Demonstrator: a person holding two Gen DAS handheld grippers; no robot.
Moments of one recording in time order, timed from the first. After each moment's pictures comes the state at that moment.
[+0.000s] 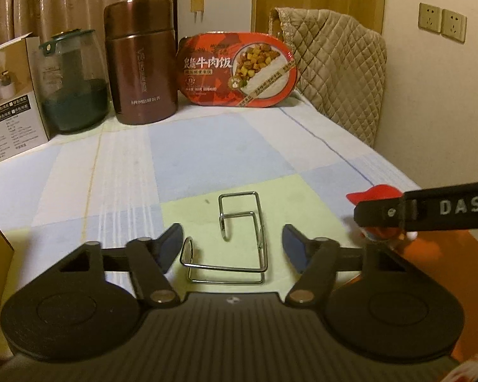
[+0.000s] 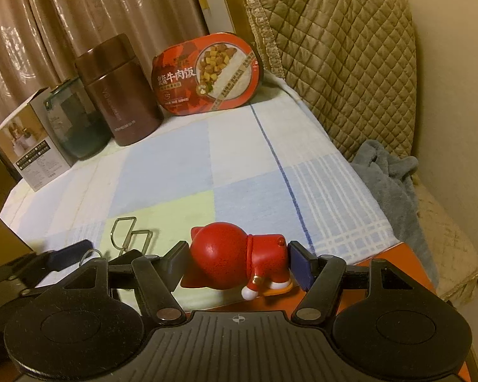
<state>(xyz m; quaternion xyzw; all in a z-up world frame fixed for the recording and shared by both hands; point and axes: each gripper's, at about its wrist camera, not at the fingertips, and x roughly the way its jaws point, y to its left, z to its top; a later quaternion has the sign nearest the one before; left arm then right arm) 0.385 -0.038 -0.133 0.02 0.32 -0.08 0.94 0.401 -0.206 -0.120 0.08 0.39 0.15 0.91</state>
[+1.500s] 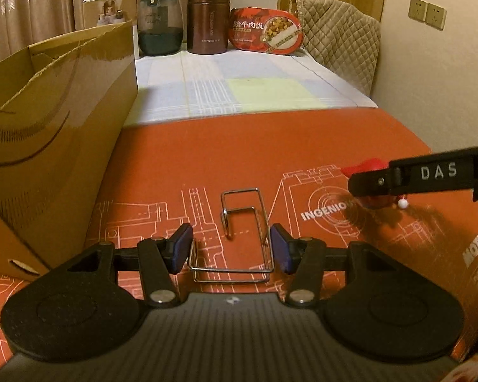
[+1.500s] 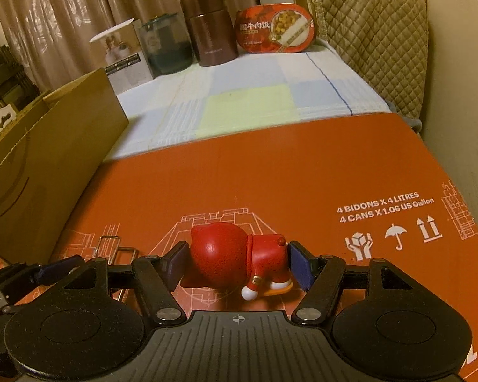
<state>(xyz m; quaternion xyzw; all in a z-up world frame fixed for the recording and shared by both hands) 0.107 0.013 -0.114 -0.01 0.37 -0.03 0.93 0.173 -0.177 -0.107 0.03 0.42 0.20 0.88</state>
